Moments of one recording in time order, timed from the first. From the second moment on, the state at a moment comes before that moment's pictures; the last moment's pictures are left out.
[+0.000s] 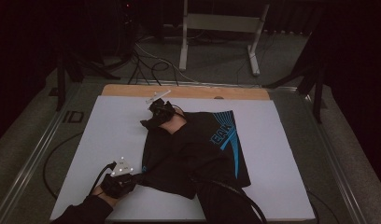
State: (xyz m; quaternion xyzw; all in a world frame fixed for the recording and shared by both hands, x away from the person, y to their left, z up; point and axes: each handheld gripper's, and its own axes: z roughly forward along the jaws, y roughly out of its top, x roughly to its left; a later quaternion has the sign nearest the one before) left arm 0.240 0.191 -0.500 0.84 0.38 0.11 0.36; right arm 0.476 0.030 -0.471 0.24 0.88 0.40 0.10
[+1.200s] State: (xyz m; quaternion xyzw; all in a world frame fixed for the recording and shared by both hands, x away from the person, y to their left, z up) left arm 0.239 0.191 -0.498 0.84 0.38 0.10 0.37; right arm 0.492 0.053 -0.518 0.37 0.87 0.30 0.16
